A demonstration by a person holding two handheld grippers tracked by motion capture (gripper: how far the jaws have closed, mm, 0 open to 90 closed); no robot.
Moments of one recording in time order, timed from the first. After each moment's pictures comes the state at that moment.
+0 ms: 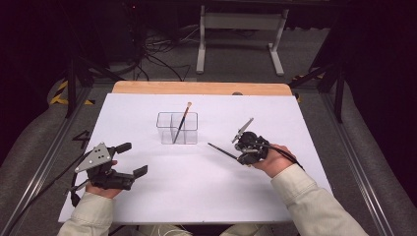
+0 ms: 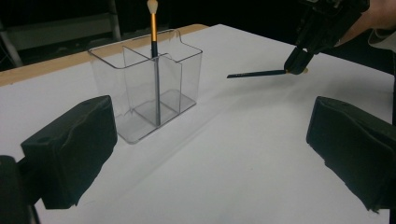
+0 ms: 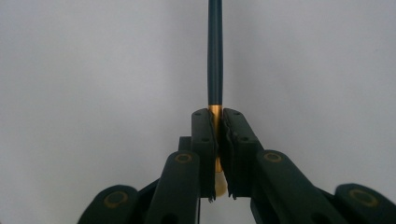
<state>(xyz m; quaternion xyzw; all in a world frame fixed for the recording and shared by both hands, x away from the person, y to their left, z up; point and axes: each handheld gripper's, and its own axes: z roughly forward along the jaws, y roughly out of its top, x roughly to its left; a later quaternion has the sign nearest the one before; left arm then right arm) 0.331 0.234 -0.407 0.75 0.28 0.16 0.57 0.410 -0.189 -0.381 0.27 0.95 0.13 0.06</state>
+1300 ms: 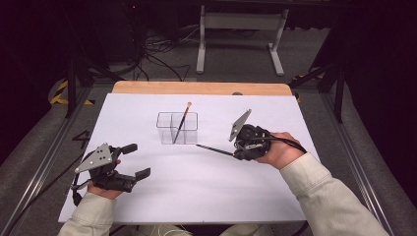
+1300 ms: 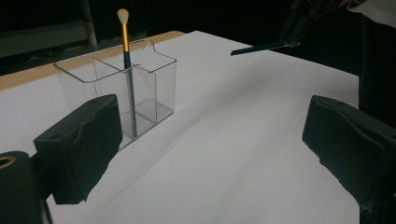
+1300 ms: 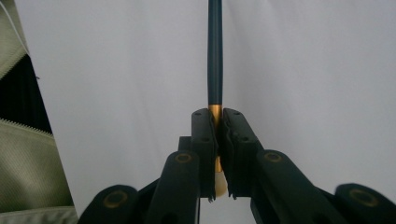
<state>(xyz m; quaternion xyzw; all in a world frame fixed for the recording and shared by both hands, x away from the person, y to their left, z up) 0.330 0.229 -0.404 0.76 0.24 0.13 0.59 0.390 -0.171 -0.317 0.14 0.98 0.15 0.06</state>
